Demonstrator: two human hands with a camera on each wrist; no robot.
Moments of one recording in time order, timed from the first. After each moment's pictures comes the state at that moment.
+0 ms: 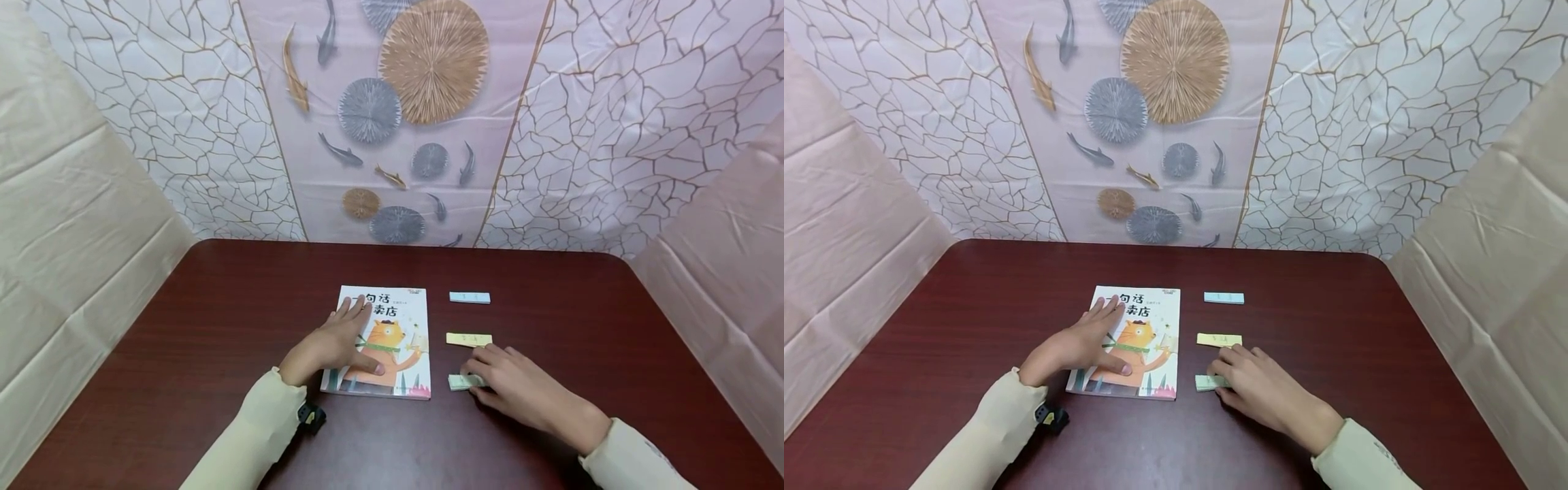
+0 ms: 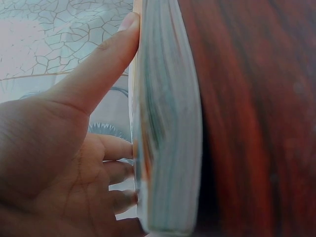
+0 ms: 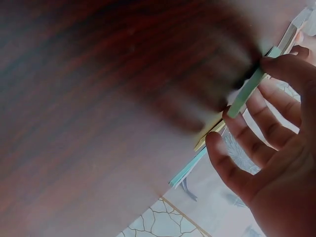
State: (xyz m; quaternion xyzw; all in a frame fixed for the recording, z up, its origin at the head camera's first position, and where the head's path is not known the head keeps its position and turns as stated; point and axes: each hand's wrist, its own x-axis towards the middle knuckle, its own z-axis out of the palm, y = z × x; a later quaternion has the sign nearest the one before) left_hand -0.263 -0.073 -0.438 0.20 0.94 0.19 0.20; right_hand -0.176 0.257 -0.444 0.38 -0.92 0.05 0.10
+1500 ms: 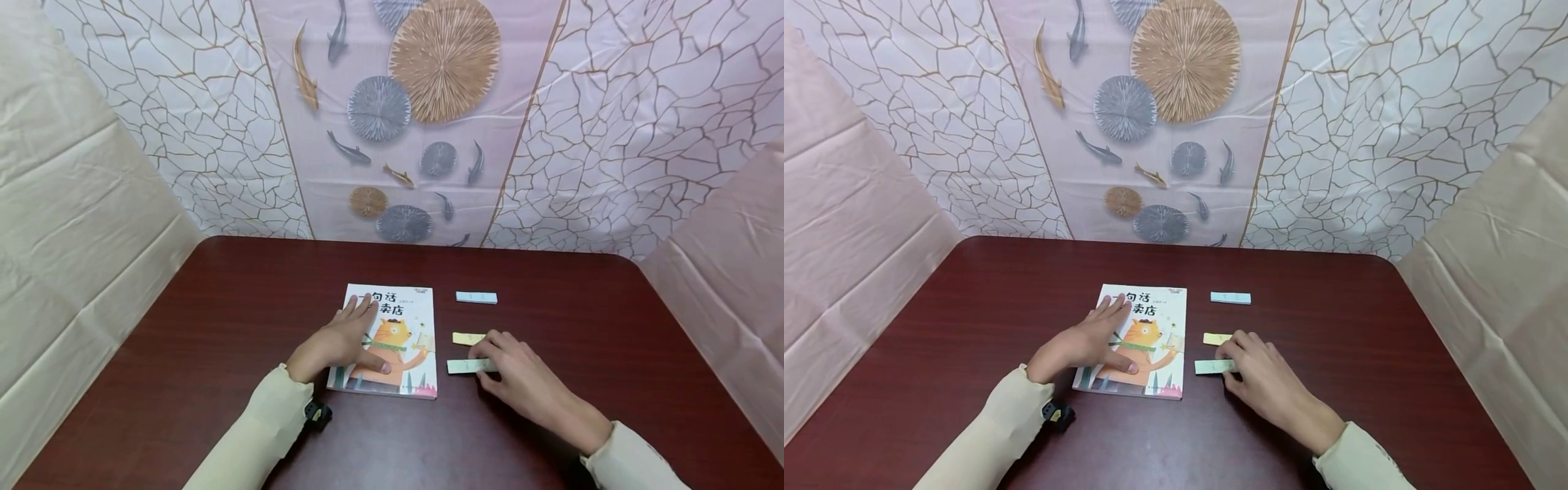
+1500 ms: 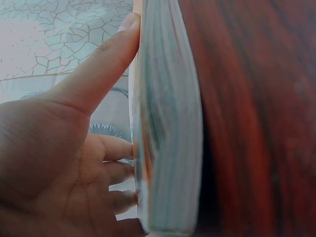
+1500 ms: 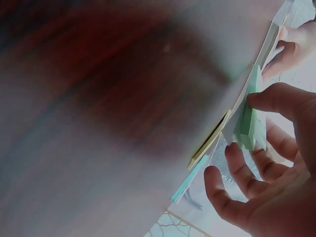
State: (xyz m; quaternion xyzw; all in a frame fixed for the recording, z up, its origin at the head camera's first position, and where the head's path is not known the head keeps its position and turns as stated) left_hand -0.263 -0.074 -0.437 0.21 0.94 0.19 0.20; right_hand -0.181 0.245 -0.445 0.28 -0.94 0.12 0.14
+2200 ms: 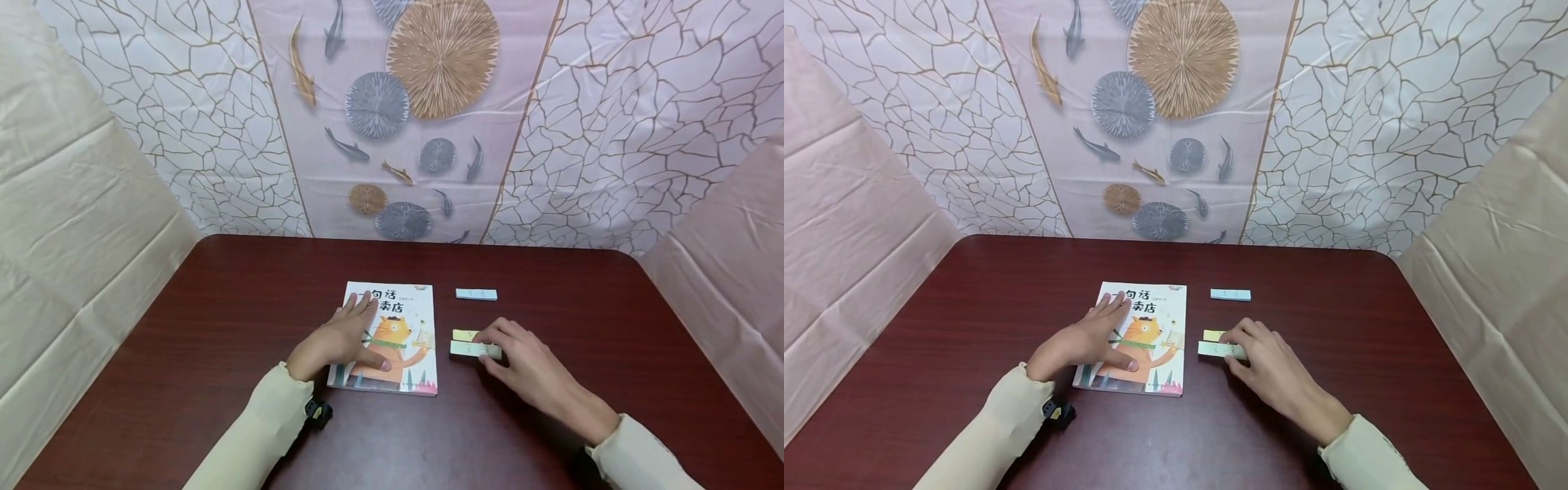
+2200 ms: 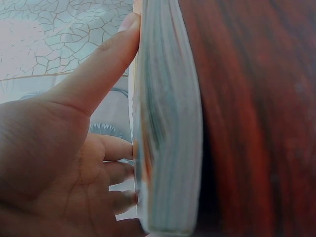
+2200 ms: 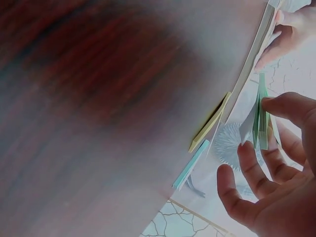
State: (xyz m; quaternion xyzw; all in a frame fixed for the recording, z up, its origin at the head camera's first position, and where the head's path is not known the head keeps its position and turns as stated) left_hand -0.264 -0.073 -0.437 0.21 0.94 0.18 0.20; right_hand -0.185 0.252 -0.437 0.25 -0.94 0.17 0.14
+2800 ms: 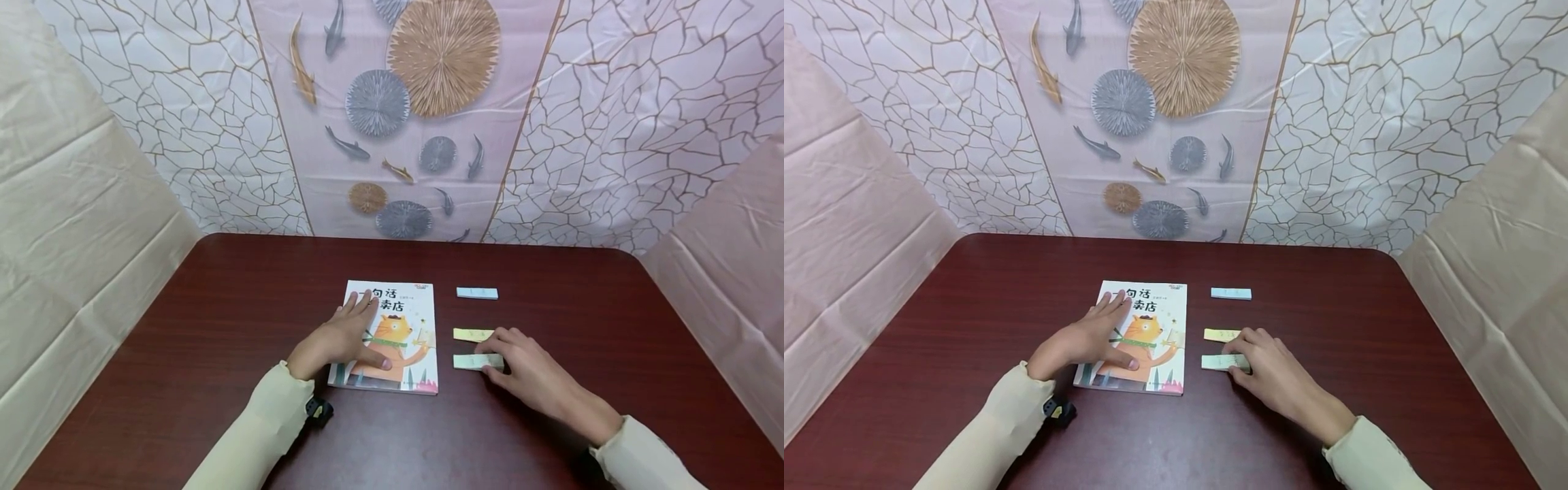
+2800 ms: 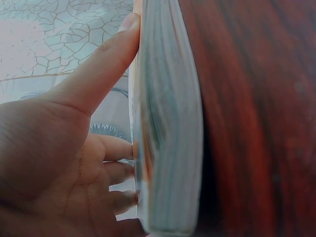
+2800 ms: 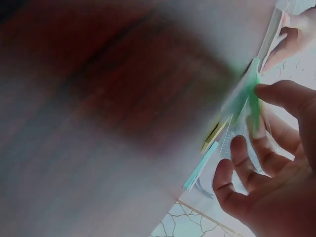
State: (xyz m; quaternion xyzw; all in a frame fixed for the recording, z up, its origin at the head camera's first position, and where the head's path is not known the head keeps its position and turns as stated) left_hand -0.264 -0.074 -0.436 0.21 0.94 0.18 0.20; right_hand -0.185 0.258 -0.442 0.26 -0.95 0.16 0.10
